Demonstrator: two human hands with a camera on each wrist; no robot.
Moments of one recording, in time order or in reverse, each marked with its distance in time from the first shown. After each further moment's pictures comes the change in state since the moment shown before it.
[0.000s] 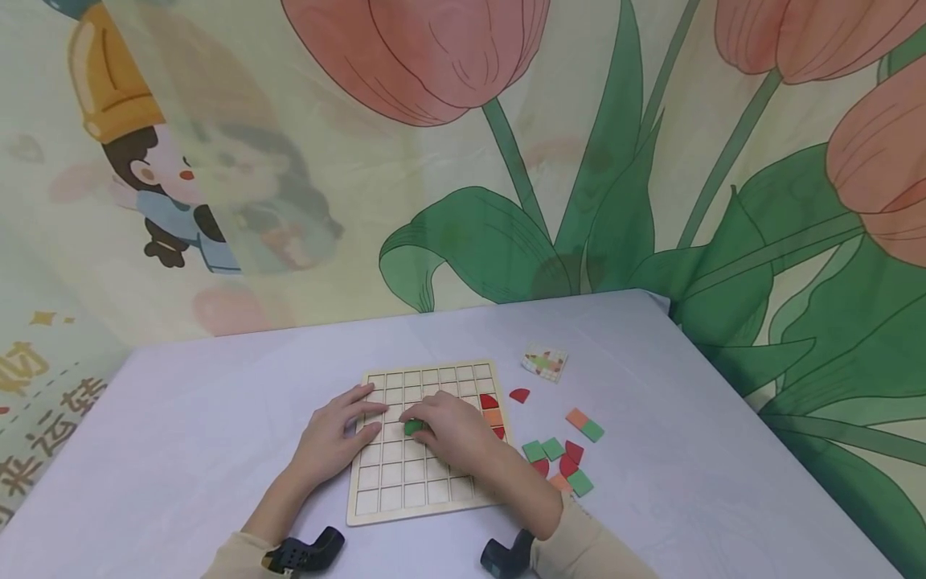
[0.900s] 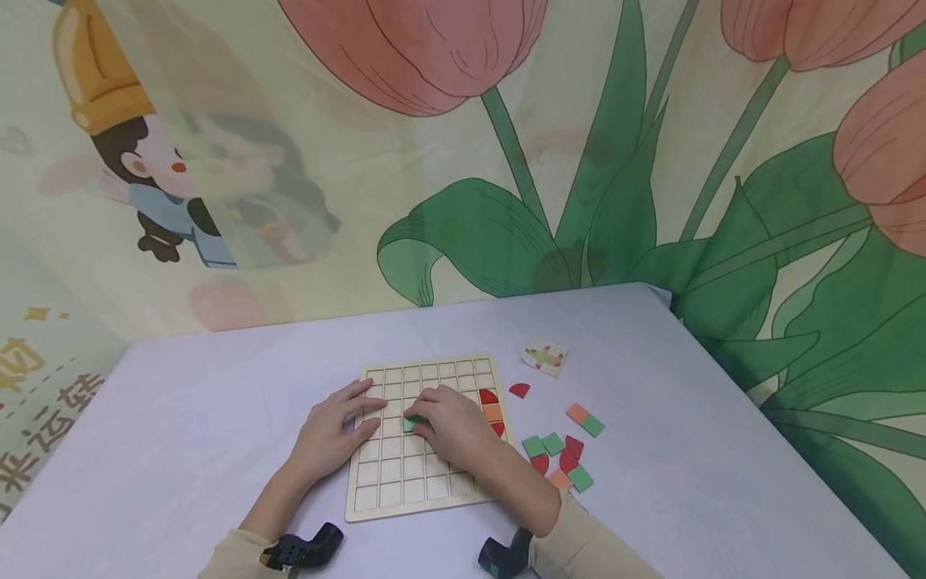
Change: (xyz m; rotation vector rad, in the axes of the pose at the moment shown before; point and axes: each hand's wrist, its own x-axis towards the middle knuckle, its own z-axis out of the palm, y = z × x) left_hand 0.002 0.001 0.000 0.003 -0.003 0.009; right_hand 0.001 0.000 0.007 -0.079 0.068 0.010
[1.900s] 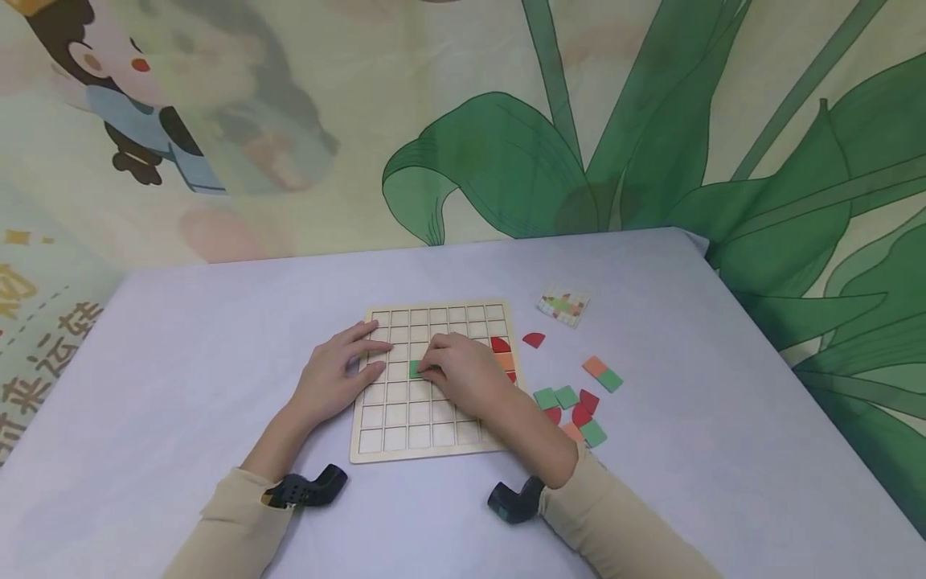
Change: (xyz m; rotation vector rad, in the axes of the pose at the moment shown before) left_hand -0.008 0.028 -0.031 -0.026 -0.104 0.016; right_hand -0.020 -0.013 -0.044 0.090 -0.047 0.031
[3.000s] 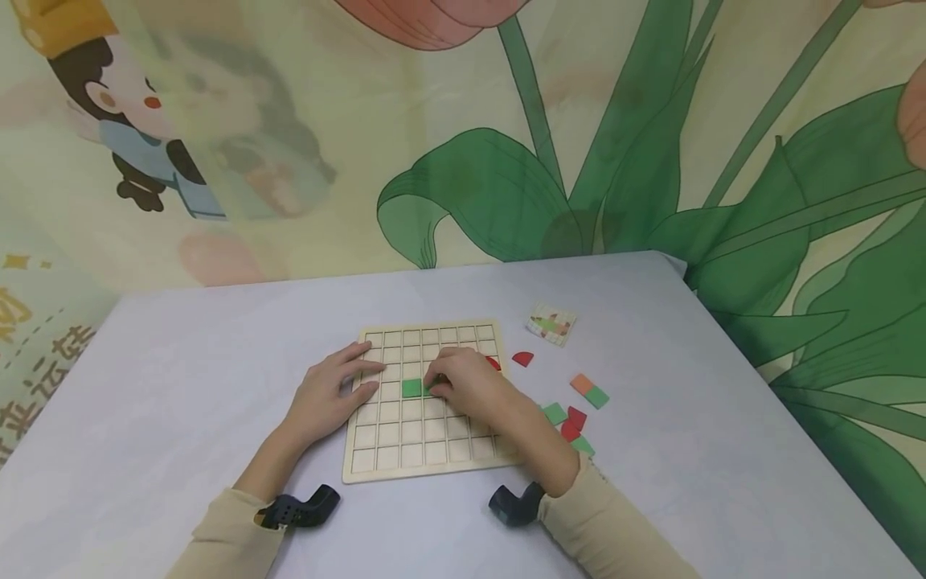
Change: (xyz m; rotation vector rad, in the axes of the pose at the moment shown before) left_hand -0.004 0.003 0.001 0.011 0.026 0.018; right_hand -0.005 0.014 -0.020 0.151 -0.084 0.036
